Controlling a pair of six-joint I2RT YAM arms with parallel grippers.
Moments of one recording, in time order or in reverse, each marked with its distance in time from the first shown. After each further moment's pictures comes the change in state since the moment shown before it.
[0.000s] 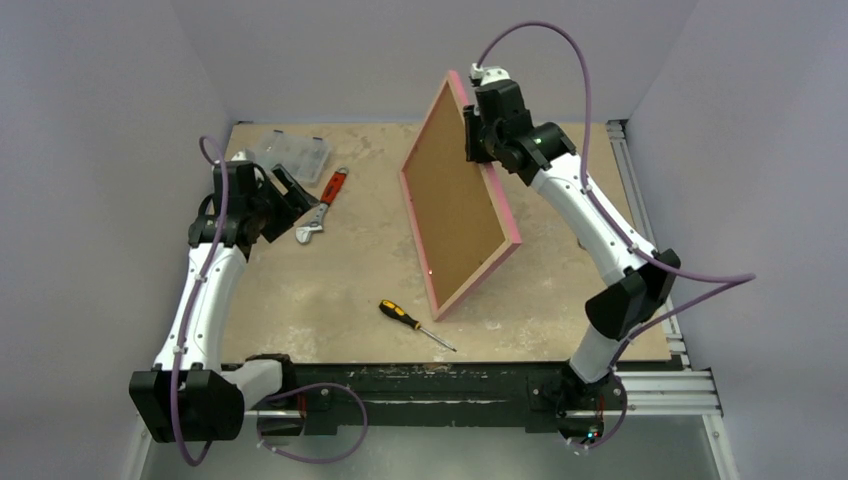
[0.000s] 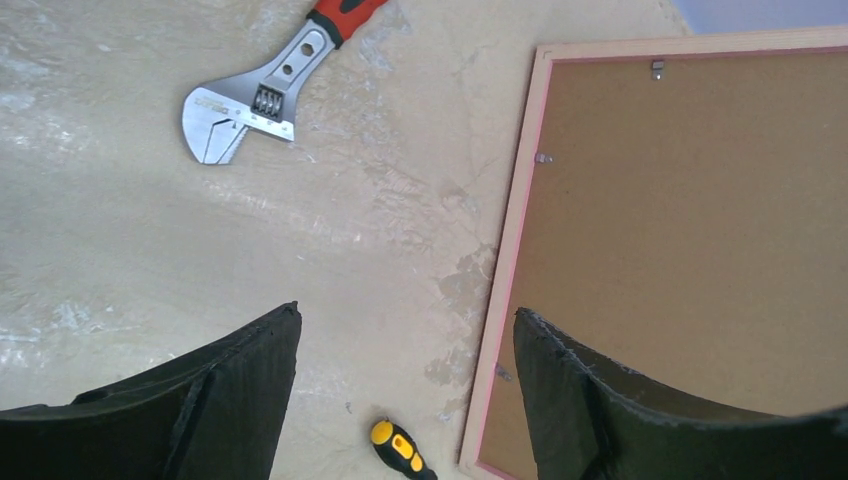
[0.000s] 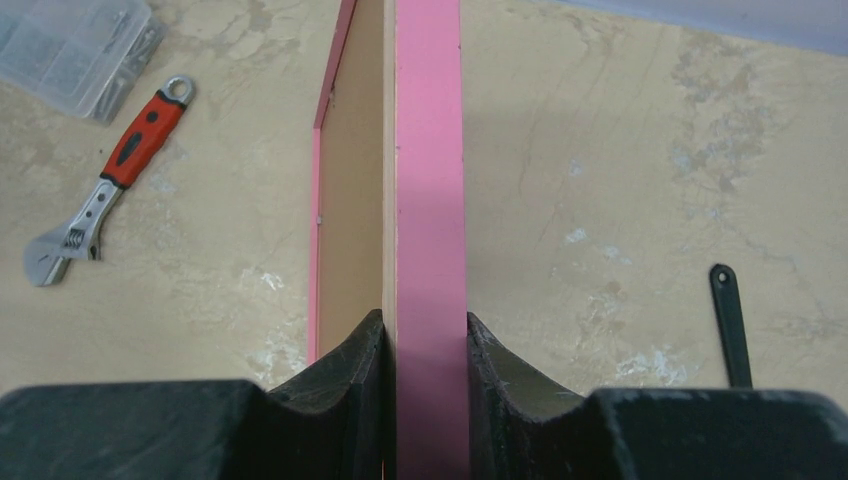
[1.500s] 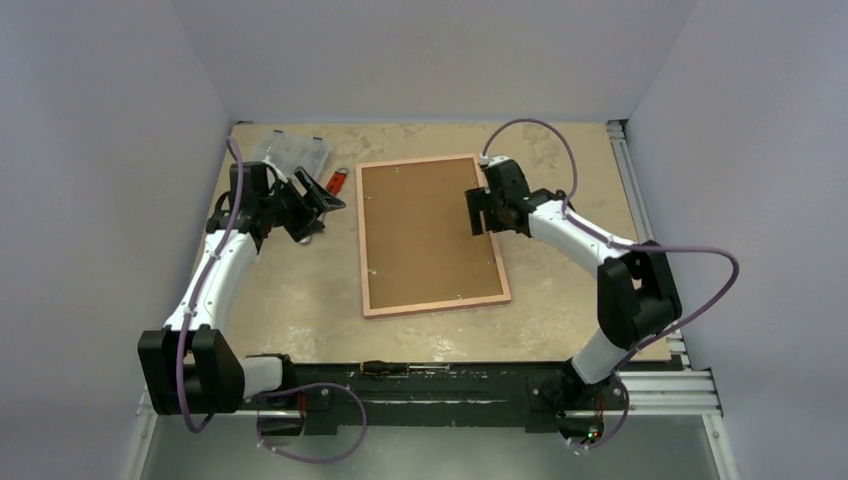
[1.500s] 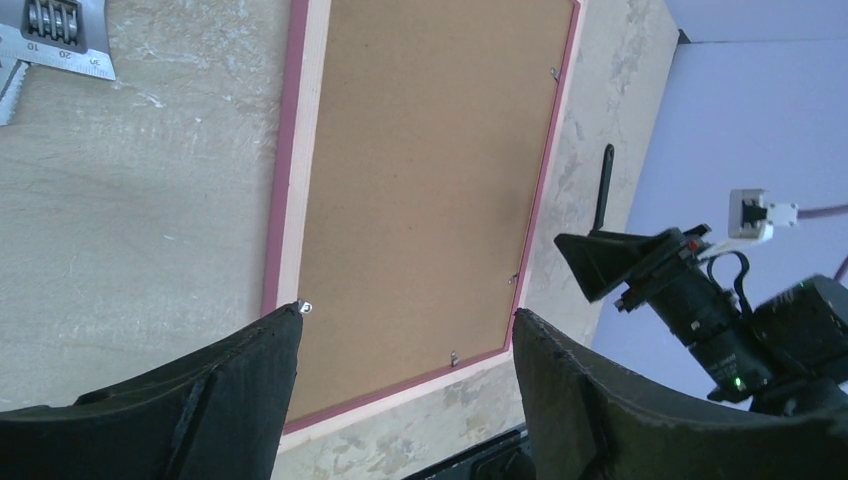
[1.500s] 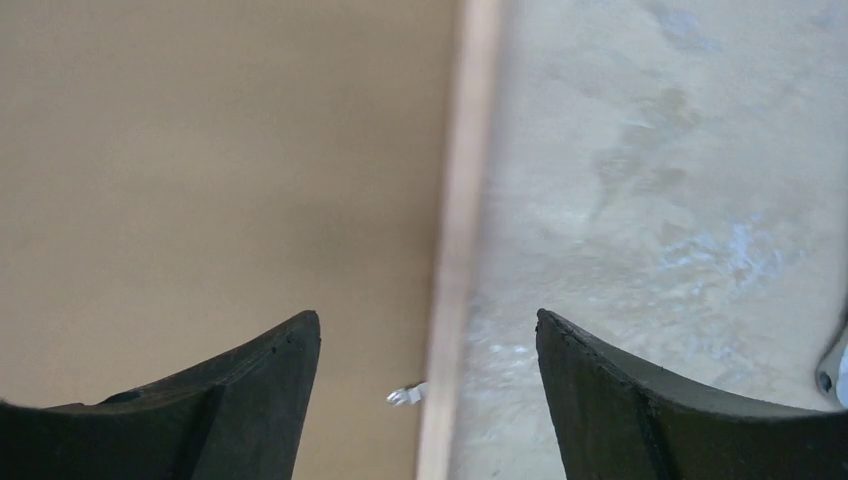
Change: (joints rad) left arm -0.002 0.122 -0.080 0.170 0.311 -0.063; right arm -0.149 -0.054 -0.755 0.379 -0.111 -0.003
